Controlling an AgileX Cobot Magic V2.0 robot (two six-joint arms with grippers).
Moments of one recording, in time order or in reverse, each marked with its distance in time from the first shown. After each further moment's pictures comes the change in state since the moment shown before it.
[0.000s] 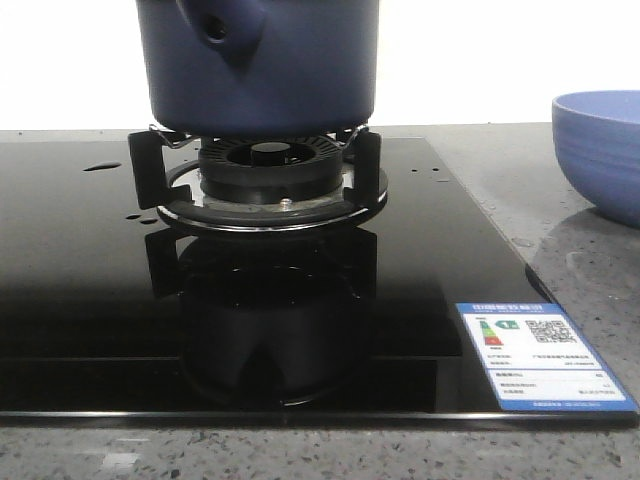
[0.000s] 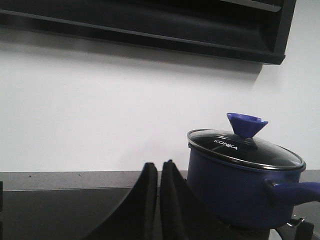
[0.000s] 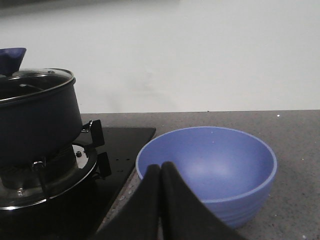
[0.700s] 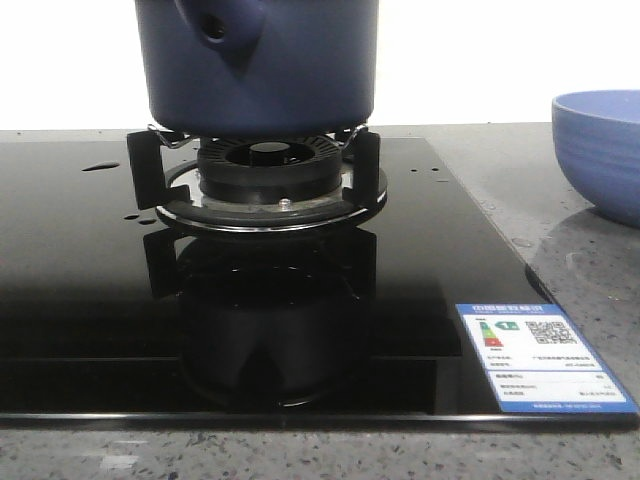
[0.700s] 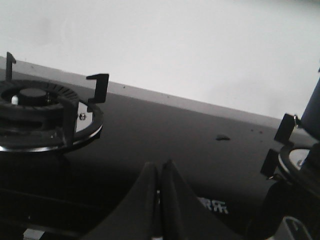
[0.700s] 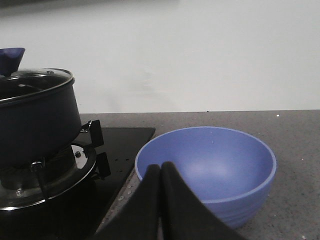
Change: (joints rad) left arm 0.006 -0.051 0.259 1.347 -0.219 -1.384; right arm 0.000 0.000 0.000 0.000 0.000 0.000
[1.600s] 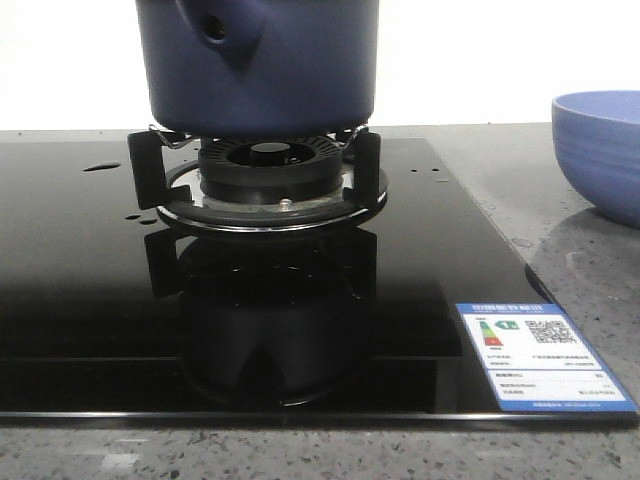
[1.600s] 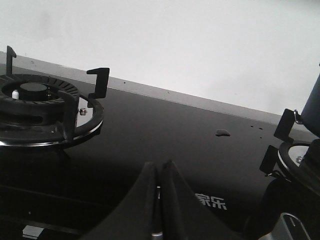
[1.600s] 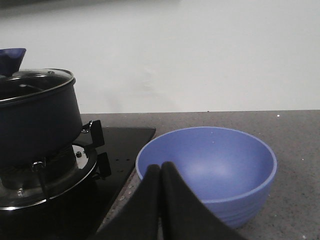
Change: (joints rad) left arm 0.000 -0.007 0.000 0.001 0.014 -0.004; right arm 0.000 -0.001 0.000 0.000 0.000 0.000
